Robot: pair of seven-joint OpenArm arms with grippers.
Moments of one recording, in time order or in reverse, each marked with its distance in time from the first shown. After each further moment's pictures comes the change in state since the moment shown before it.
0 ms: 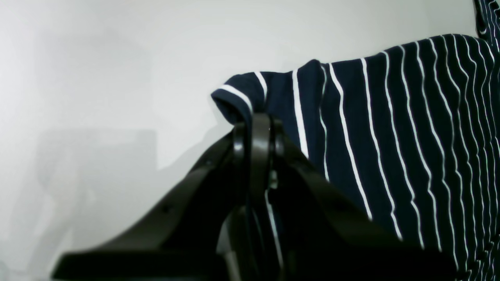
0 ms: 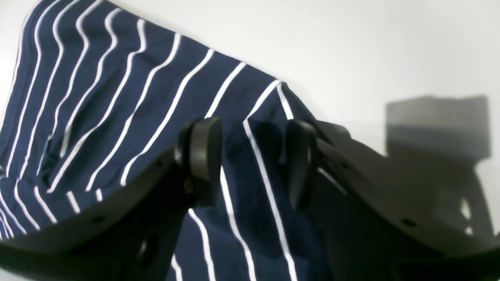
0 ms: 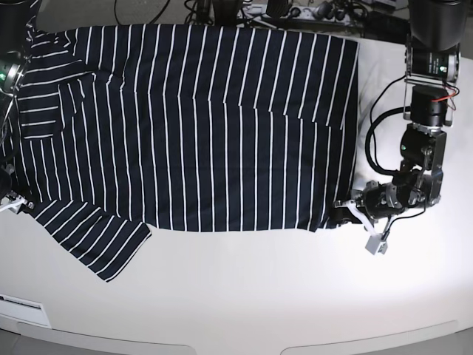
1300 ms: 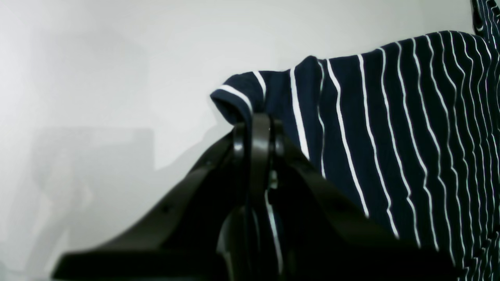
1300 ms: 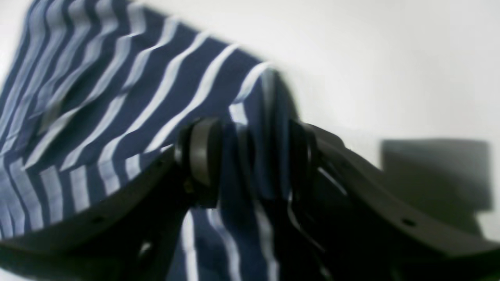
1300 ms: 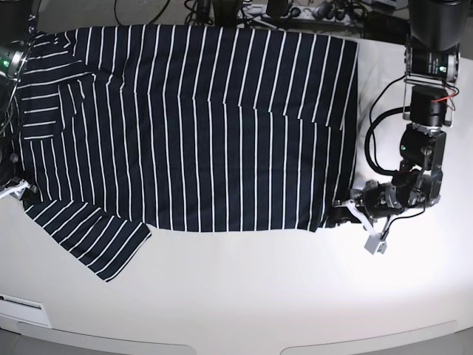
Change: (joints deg) left arm 0.0 0.1 0.0 0.0 -0.5 0.0 0.7; right arm -5.6 -0.1 0.3 0.0 0.1 12.3 4.8
